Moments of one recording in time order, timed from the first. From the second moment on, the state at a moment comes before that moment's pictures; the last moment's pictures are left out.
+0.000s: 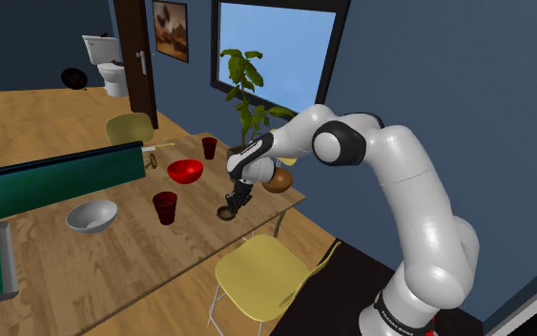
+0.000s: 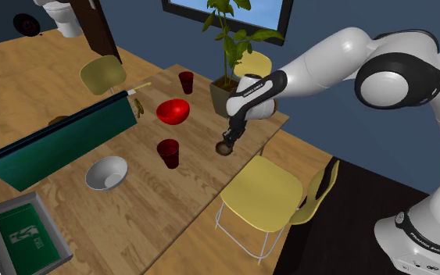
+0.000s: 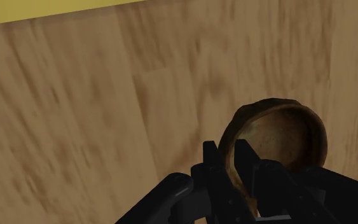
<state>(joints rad) -0.12 0.79 -0.06 -1.70 0.51 2.50 -0.29</state>
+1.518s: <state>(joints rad) -0.09 0.56 -0.12 -1.75 0.44 2.32 -0.20</state>
